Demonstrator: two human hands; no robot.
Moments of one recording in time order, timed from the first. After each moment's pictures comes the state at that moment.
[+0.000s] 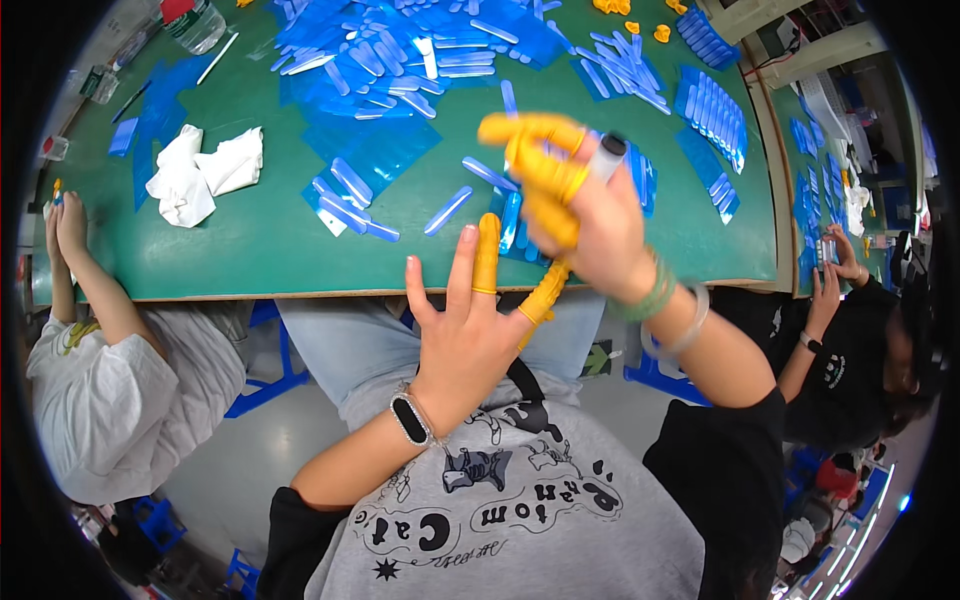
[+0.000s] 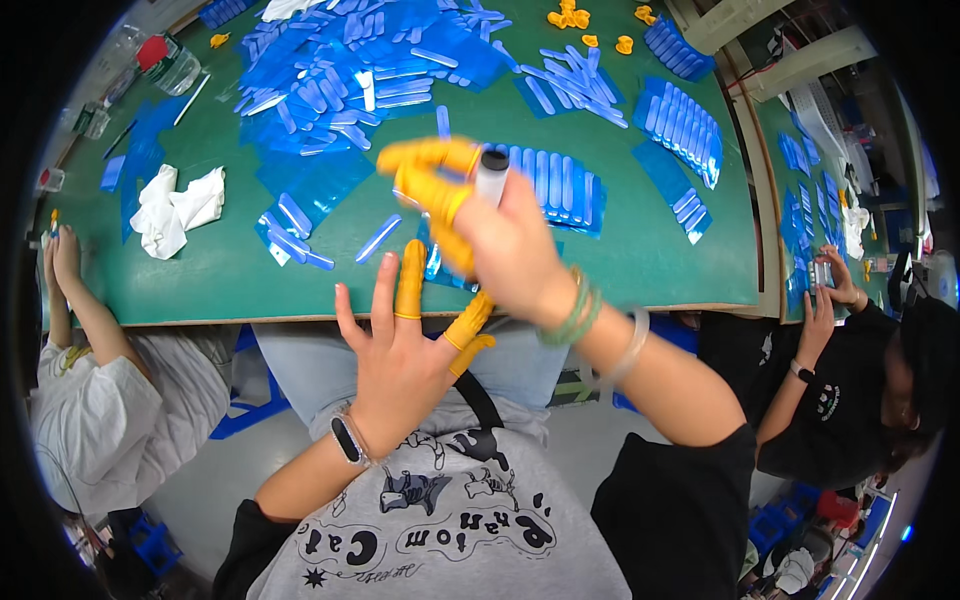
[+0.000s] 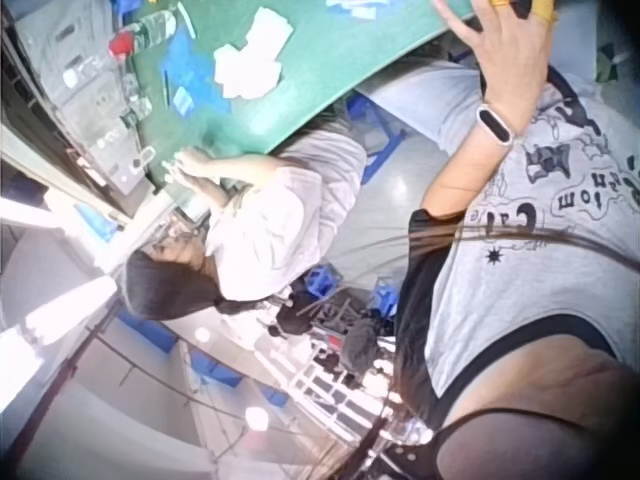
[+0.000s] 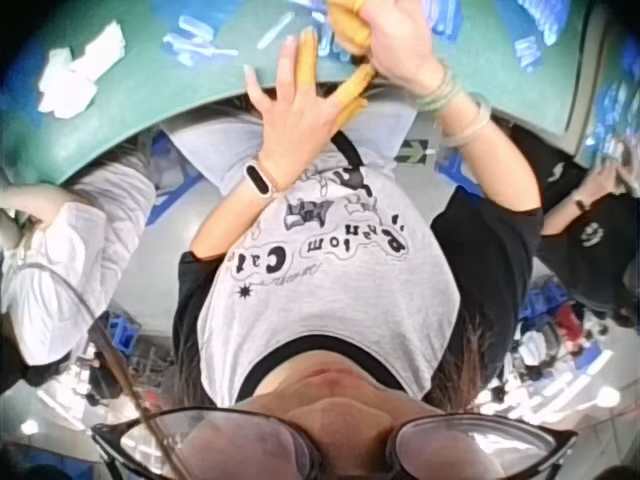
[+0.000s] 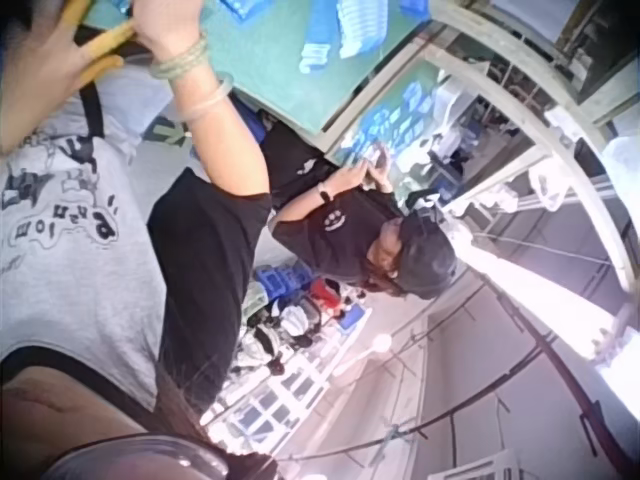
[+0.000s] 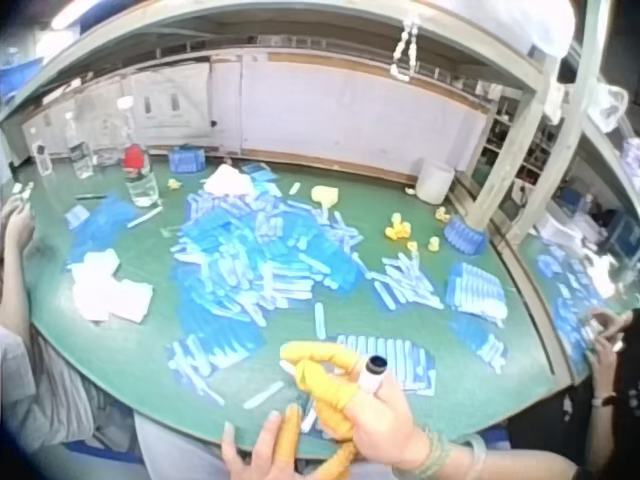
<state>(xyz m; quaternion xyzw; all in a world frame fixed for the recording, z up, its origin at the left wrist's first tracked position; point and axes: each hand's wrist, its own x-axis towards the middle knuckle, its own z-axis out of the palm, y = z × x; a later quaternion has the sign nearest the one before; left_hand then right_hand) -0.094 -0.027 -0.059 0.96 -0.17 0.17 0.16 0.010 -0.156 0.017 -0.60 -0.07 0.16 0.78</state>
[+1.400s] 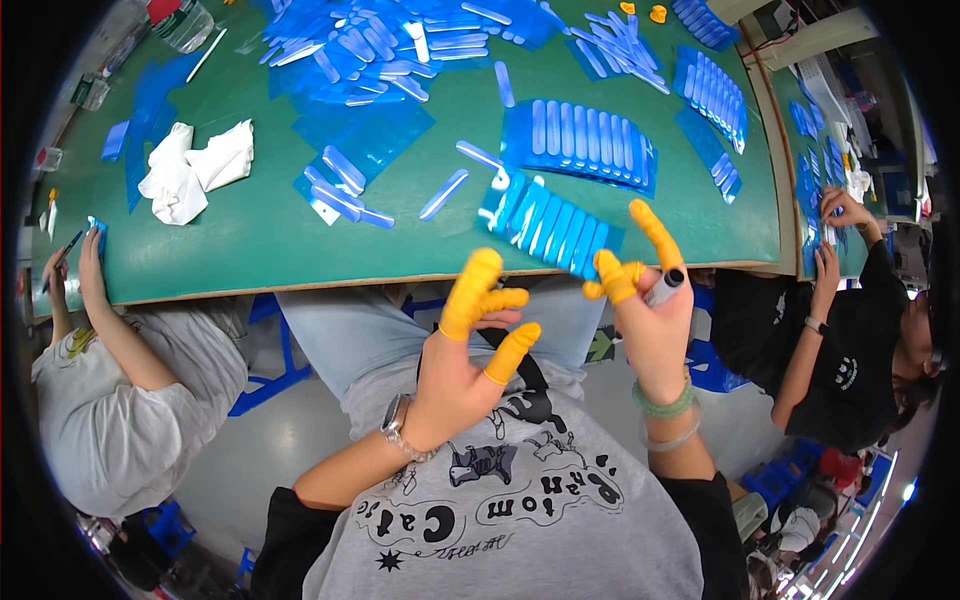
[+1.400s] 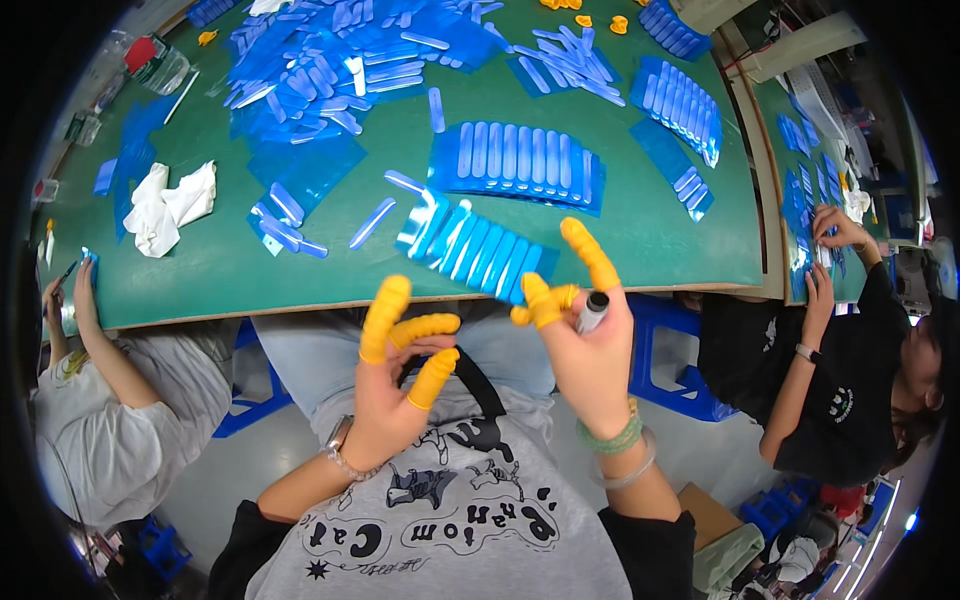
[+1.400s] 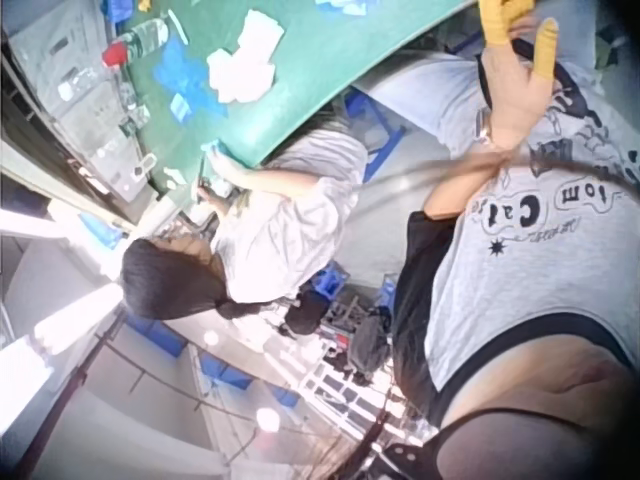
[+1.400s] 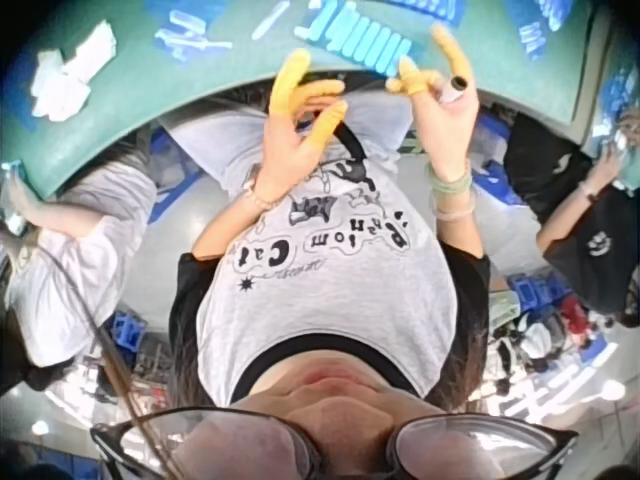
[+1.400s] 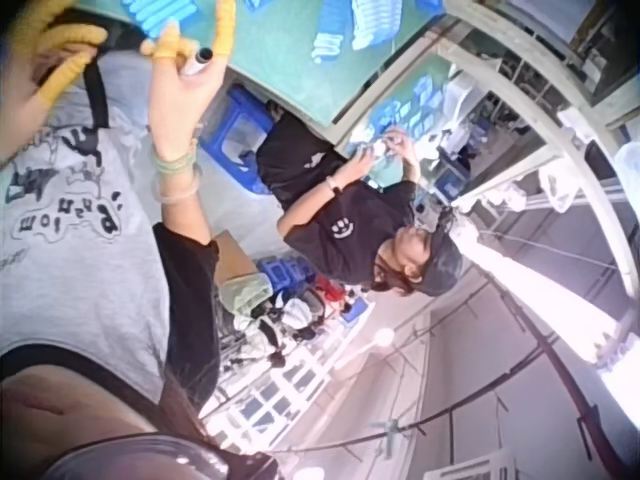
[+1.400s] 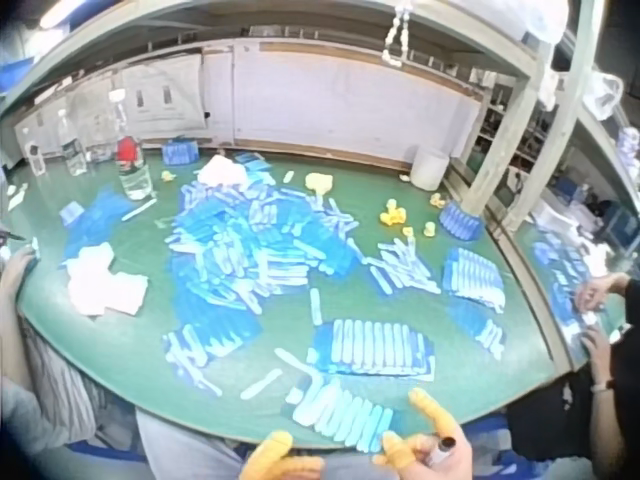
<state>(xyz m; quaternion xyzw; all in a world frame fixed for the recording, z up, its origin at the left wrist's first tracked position) -0.122 -0.012 -0.062 0.69 -0.09 -0.03 0.72 -0.092 -0.200 -0.005 -0.74 0.13 -0.01 0.66</state>
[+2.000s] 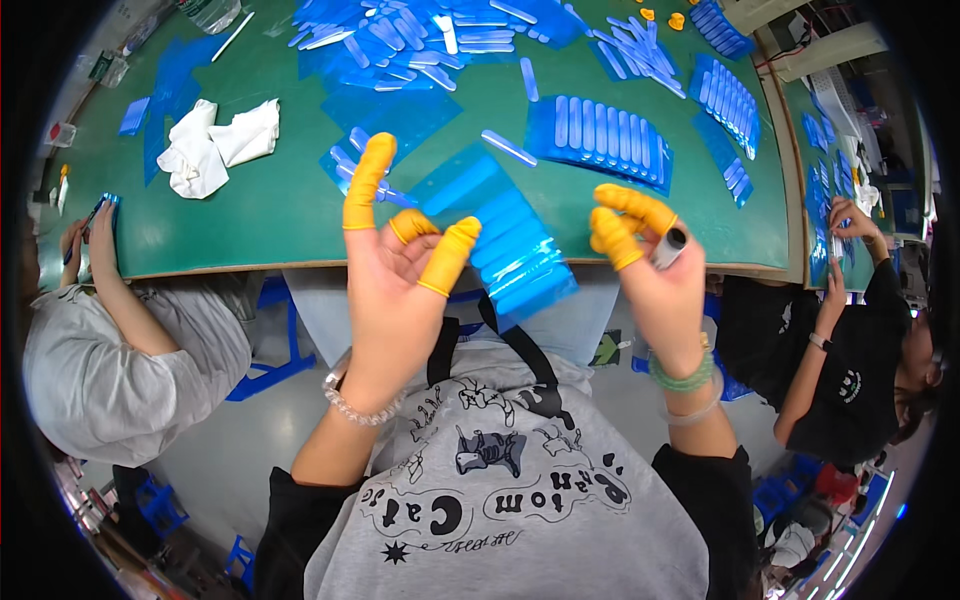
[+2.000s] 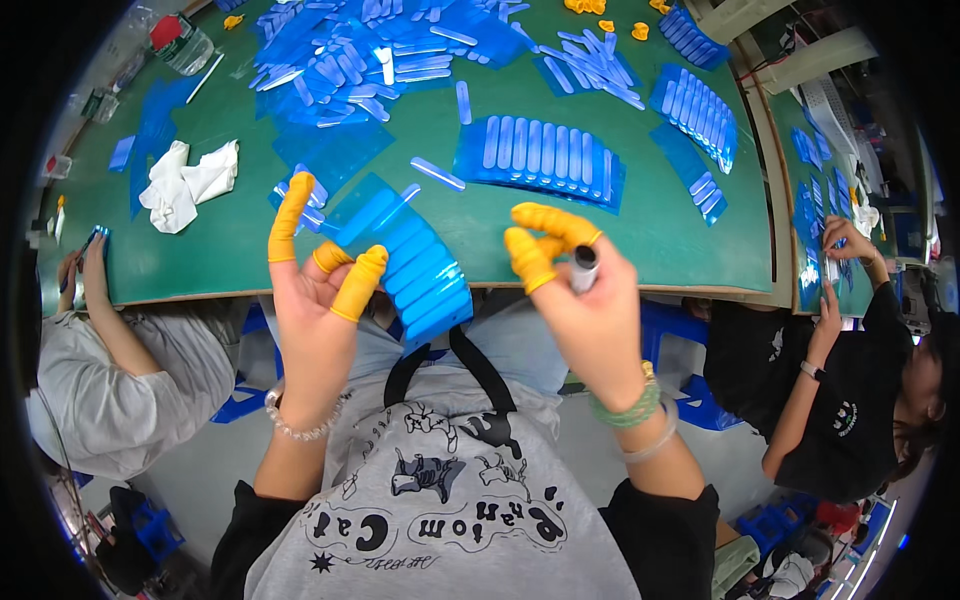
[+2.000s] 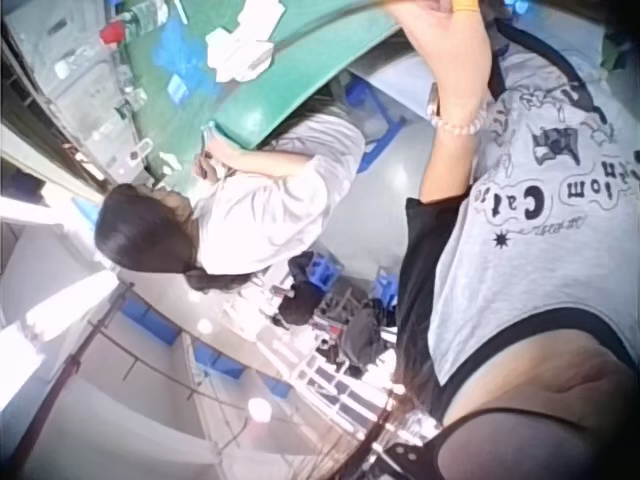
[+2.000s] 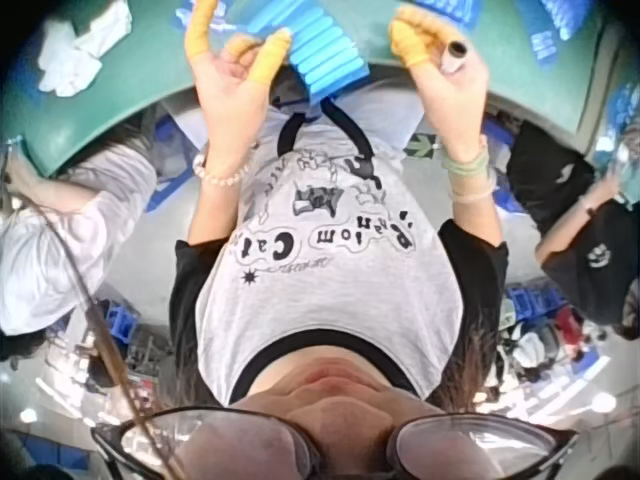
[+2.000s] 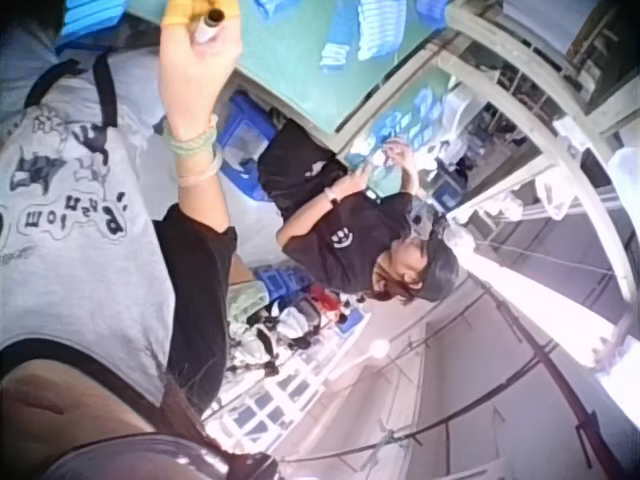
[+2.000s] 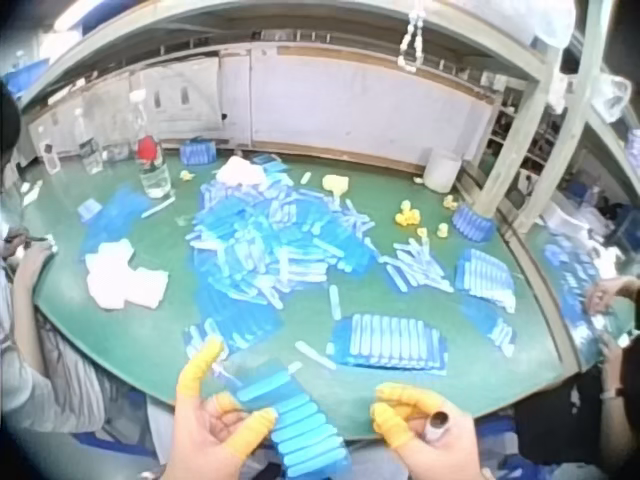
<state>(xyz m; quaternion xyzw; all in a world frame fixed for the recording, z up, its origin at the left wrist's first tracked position) -0.068 0.023 -0.022 0.61 0.03 0.03 0.79 -0.065 -0.185 0.003 -0.72 0.06 -0.01 0.69</state>
